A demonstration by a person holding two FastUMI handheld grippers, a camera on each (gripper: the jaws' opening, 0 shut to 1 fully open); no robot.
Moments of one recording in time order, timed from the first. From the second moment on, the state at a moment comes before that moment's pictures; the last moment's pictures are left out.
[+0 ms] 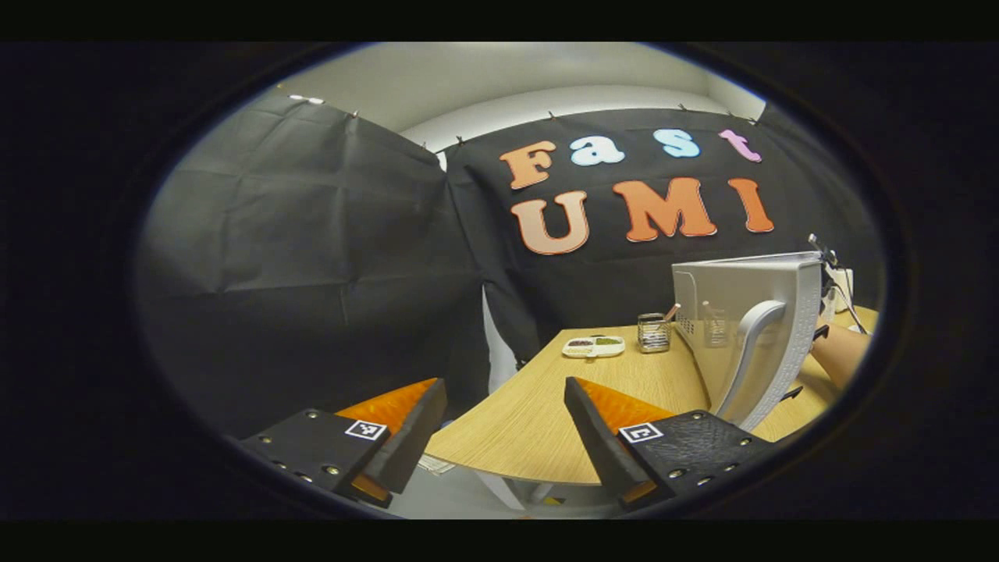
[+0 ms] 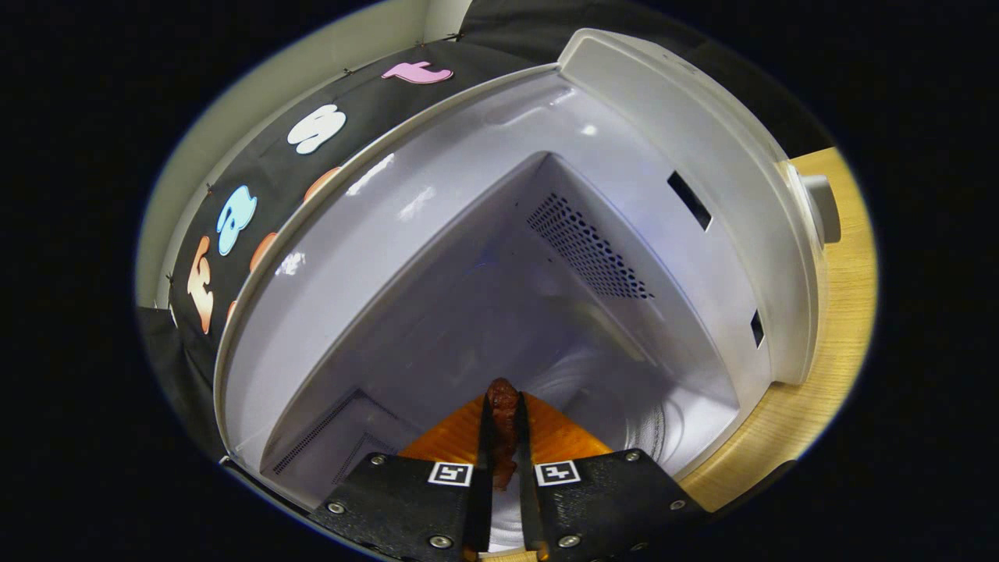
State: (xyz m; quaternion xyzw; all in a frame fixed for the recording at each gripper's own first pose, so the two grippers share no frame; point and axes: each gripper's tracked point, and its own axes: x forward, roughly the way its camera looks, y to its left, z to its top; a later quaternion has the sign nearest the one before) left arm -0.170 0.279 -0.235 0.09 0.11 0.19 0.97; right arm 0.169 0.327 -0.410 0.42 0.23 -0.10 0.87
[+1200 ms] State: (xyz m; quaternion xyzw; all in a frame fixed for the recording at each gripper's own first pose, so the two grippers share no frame) left arm -0.151 0.194 -0.226 0.06 0.09 0.13 0.99; right arm 0.085 0.281 -0.373 0.14 0.34 0.02 0.93
